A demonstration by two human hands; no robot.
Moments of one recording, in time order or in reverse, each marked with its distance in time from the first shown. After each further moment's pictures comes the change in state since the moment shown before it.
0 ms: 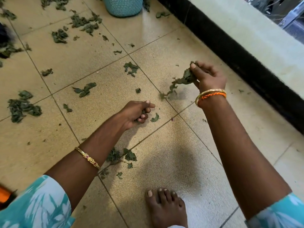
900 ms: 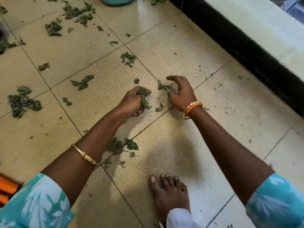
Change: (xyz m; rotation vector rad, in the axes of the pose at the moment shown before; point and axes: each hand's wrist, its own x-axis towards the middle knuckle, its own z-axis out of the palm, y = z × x) left_hand -0.014 -0.006 -0.001 0.305 0.077 0.187; right_hand -0.031 0.064 -0.013 -1.000 -0.424 -0.298
